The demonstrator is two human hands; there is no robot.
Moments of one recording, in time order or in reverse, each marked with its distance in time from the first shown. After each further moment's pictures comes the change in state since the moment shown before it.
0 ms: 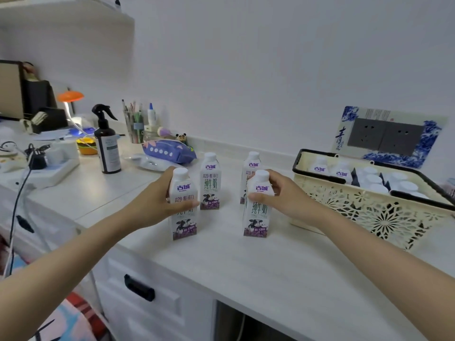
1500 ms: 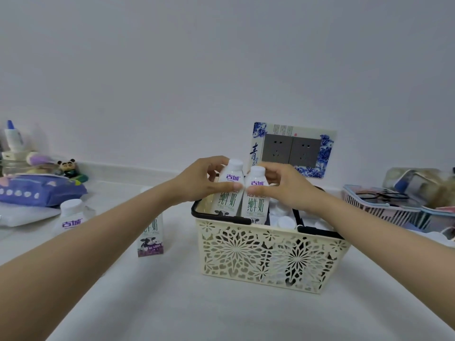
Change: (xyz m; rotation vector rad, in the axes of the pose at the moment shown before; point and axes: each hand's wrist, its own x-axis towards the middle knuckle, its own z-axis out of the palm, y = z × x) left_hand 0.195 0.159 0.166 -0.273 -0.383 0.415; right_hand -0.006 0.020 -0.192 -0.252 0.239 0.045
